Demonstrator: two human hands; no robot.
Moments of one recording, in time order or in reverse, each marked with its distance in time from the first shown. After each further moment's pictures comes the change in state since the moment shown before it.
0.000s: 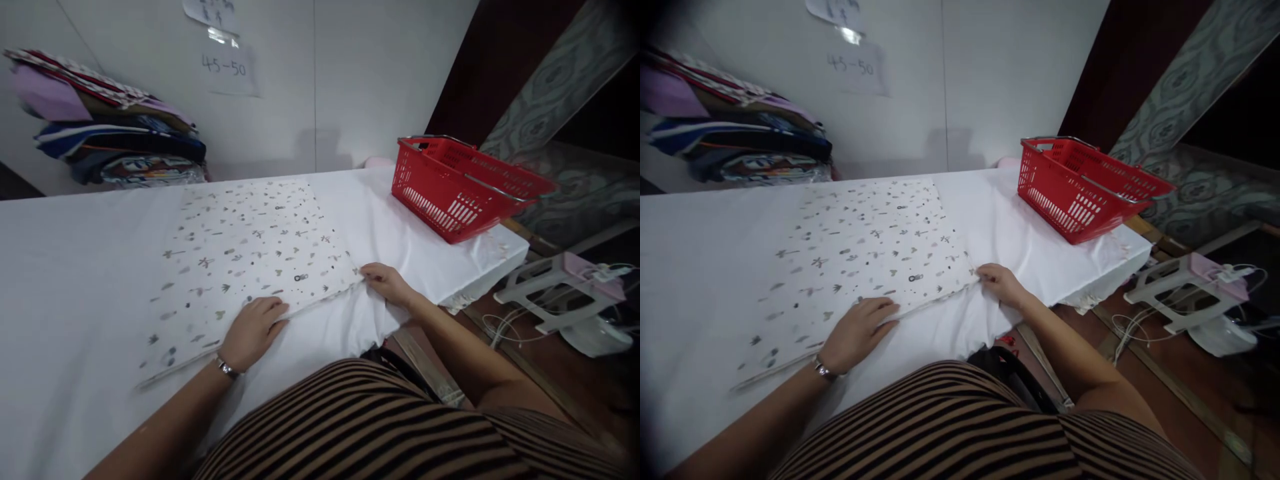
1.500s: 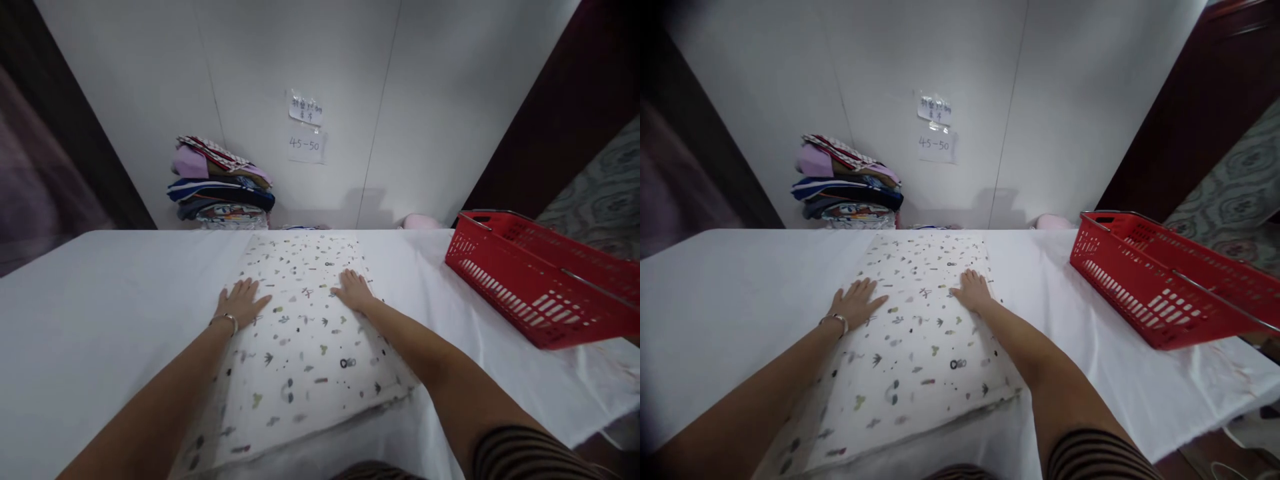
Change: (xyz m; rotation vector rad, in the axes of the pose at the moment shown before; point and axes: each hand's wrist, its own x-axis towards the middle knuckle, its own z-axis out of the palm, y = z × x) left_hand 0.054 -0.238 -0.037 0.186 -0.252 -0.834; right_hand 0.255 -0.068 0.108 -0.547 -0.261 -0.014
